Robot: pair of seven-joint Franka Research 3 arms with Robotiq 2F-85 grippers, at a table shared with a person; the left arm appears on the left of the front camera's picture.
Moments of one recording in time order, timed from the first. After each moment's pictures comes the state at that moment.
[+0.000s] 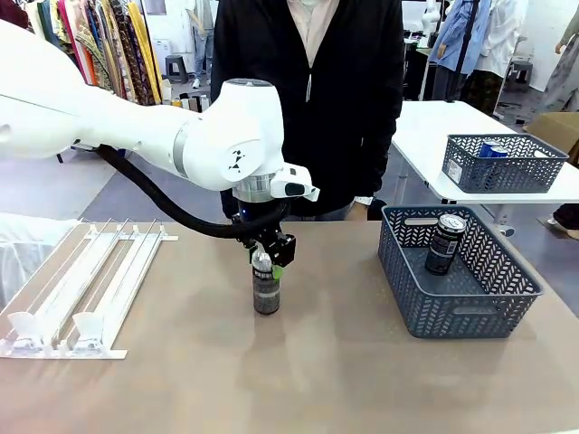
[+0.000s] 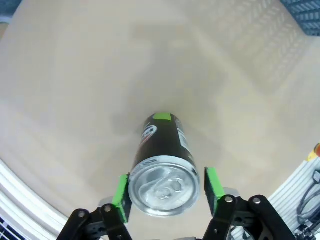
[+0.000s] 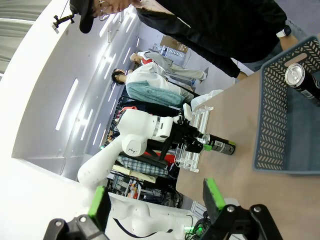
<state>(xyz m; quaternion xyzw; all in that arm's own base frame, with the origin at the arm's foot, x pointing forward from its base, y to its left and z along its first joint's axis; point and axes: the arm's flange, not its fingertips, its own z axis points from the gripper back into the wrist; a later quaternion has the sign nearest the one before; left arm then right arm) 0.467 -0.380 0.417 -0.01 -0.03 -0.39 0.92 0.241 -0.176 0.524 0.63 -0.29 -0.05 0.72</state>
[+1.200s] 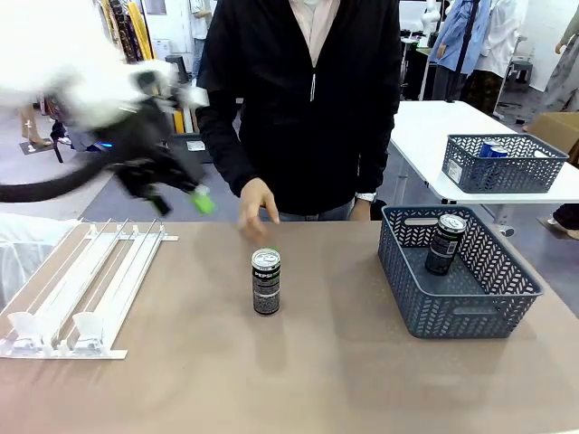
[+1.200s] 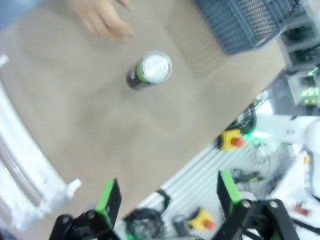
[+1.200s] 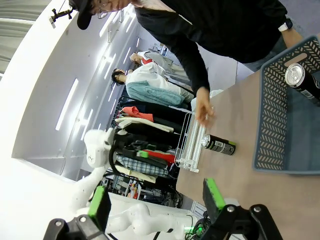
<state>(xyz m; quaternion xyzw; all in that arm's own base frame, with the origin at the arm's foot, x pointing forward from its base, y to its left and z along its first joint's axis) 0.369 -0.158 0.578 -0.26 -0.10 -0.22 0.94 0.242 -0.176 0.524 0.63 -0.29 -0.05 0.72</state>
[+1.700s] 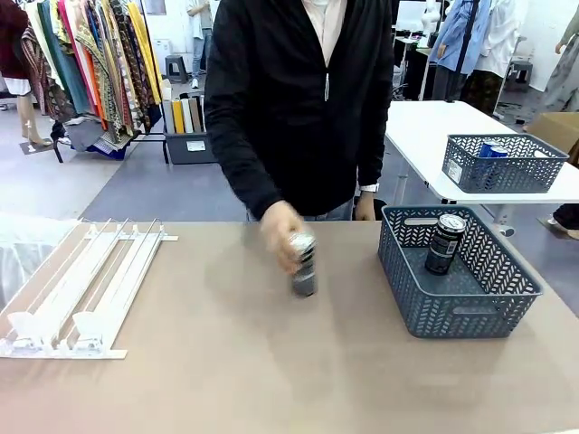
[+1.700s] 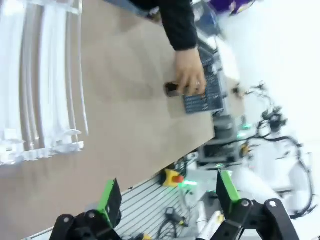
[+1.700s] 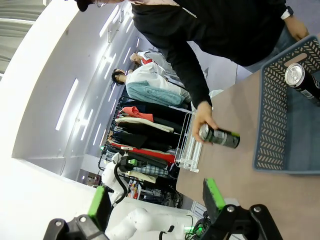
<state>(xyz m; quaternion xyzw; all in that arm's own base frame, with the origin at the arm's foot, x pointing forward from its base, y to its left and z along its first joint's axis) 0.267 0.125 0.499 -0.49 -0.19 0.03 0.85 0.241 -0.176 0.524 0.63 -0.29 -0.05 0.72</state>
